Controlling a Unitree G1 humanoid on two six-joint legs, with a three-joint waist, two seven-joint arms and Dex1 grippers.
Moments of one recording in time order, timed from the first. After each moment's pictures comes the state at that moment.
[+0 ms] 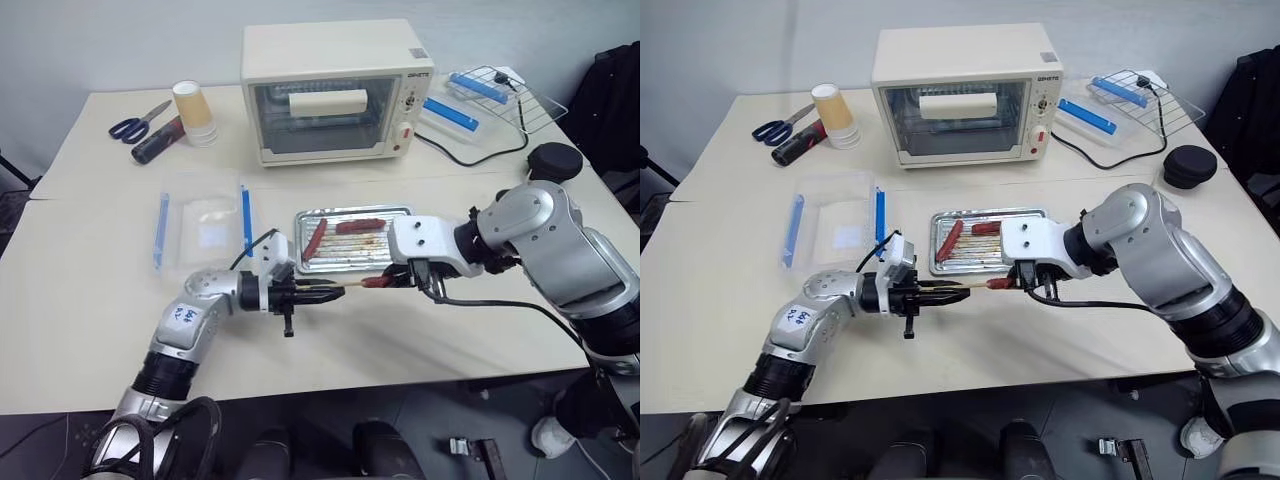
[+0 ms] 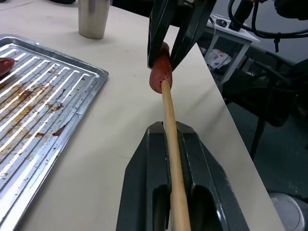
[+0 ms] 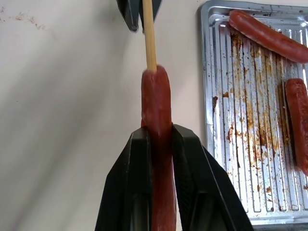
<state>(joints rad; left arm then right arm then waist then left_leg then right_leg) -0.49 0.38 -0.16 0.02 -0.40 0.44 -1.08 -0.87 -0.87 0.43 -0.31 0.06 0.74 1.39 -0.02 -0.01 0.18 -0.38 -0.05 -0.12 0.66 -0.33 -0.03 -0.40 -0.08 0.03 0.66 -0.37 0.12</state>
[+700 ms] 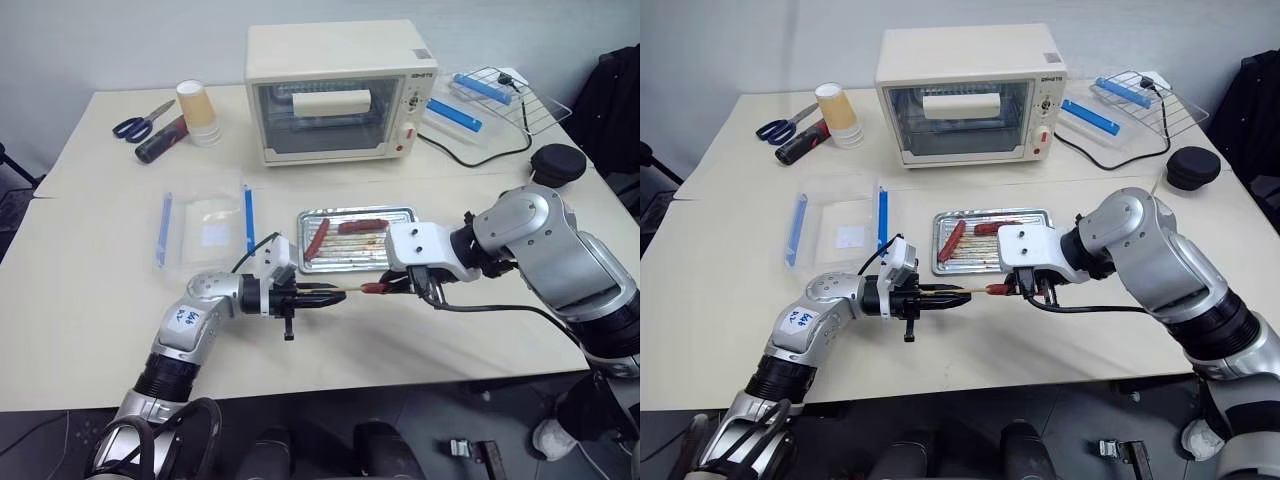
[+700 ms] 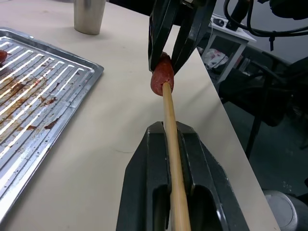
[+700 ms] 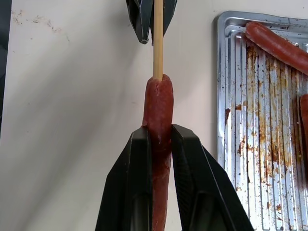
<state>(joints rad) -0.47 0.37 -0.14 0.02 -0.40 0.44 -1.09 -0.86 -0.87 0.43 -0.31 0.06 0.70 1.41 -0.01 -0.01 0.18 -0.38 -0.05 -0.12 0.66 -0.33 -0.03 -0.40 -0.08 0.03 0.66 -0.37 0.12</state>
